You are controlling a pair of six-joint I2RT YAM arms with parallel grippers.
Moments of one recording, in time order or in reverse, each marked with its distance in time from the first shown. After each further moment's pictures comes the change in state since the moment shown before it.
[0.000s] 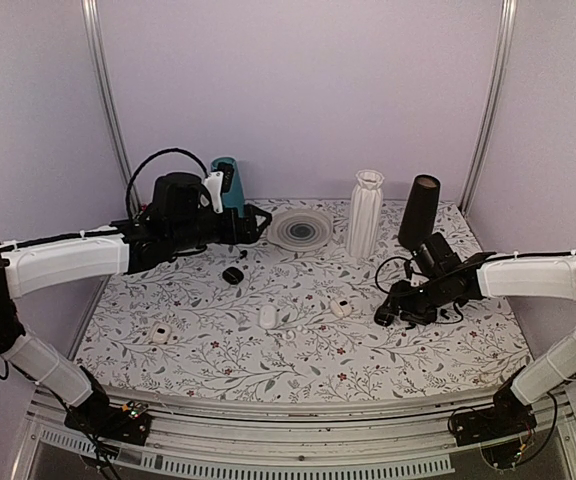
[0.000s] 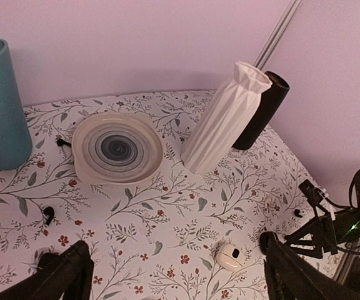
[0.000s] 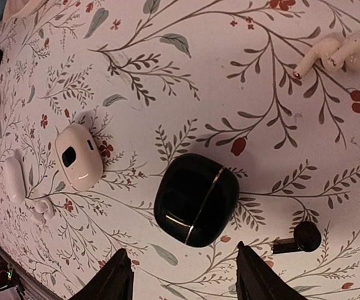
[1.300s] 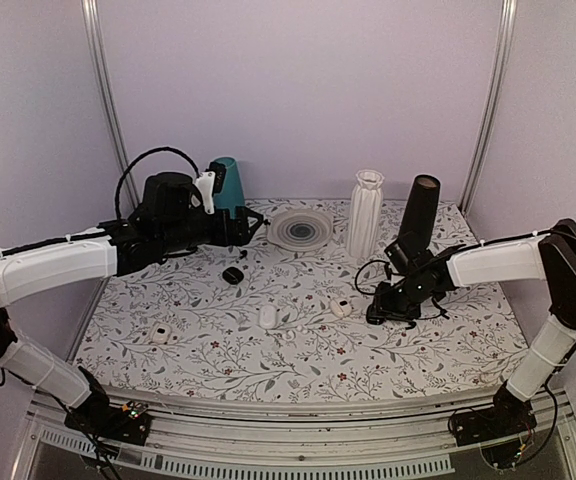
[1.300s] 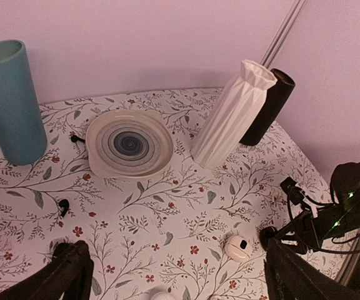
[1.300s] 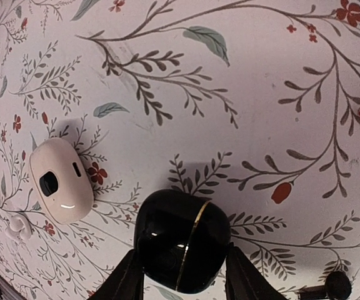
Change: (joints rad) left arm 0.000 -0.071 -0.019 -0.072 -0.031 0.026; right arm 0.048 0.234 0.139 -0.016 0.045 -0.048
